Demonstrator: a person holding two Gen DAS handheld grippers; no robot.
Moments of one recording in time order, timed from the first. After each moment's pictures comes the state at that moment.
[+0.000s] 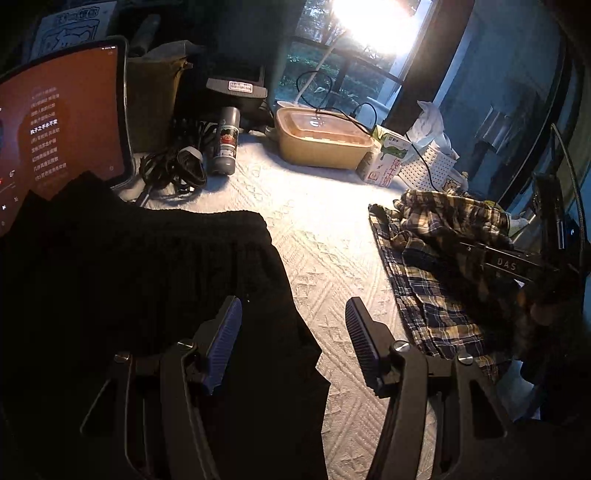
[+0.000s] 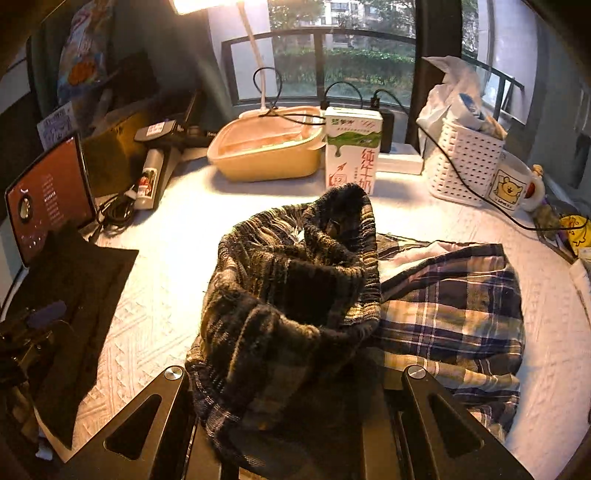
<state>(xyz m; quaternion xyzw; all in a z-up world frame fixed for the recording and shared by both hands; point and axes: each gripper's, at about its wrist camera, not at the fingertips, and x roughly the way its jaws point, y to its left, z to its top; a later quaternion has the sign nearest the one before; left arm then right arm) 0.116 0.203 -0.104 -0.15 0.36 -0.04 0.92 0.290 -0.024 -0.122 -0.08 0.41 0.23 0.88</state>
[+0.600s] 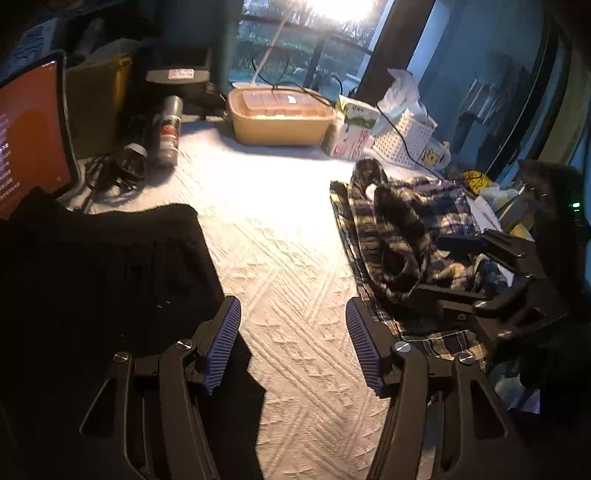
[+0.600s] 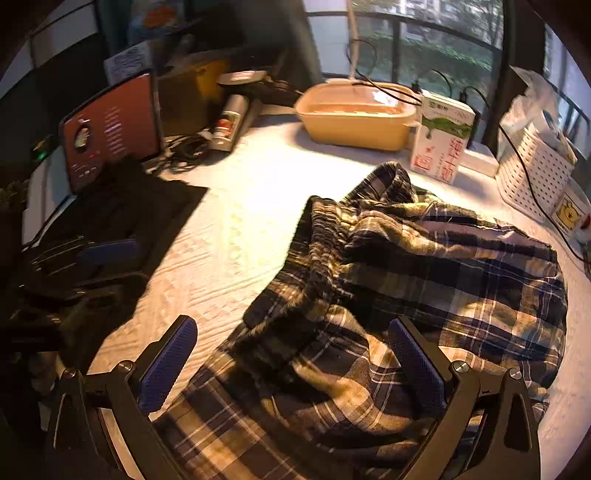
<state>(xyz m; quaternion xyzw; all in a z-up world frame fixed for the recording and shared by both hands) 0.140 0.153 -0.105 -0.12 0.40 -0.07 0.91 0.255 -0.004 -0.132 -0.13 0.43 0.36 0.82</state>
